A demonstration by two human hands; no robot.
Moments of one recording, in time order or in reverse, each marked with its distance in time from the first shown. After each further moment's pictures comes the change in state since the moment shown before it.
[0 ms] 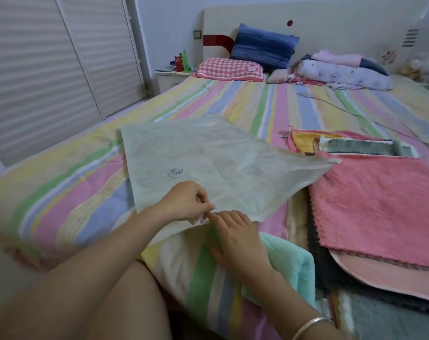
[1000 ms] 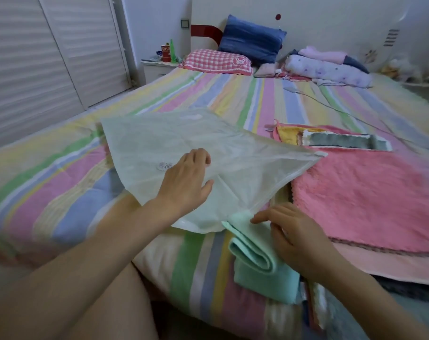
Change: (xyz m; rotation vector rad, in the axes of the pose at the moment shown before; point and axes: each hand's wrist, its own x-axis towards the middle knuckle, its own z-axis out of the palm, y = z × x) left_hand 0.003 0.034 0.015 0.280 0.524 0.303; right_hand -0.054 0.067 -0.107 0.260 -0.071 0.158
